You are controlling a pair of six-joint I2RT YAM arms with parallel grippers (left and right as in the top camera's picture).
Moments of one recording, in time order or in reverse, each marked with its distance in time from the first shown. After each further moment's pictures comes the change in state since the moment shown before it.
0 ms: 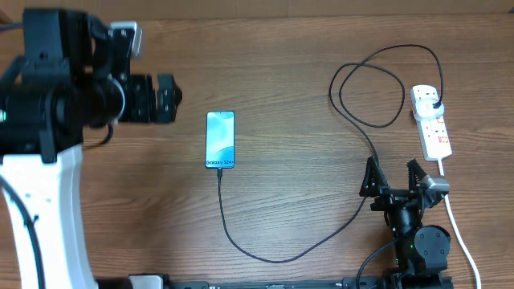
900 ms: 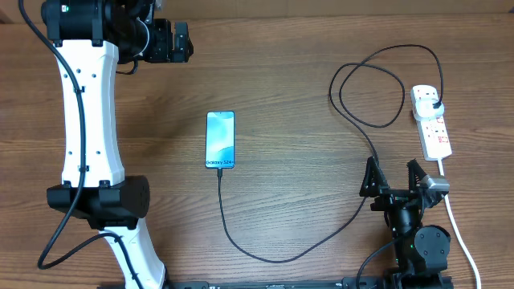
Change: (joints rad) left arm 0.000 0.571 0.452 0.003 0.000 0.000; right arm 0.000 0.000 0.000 -0.001 0.000 0.000
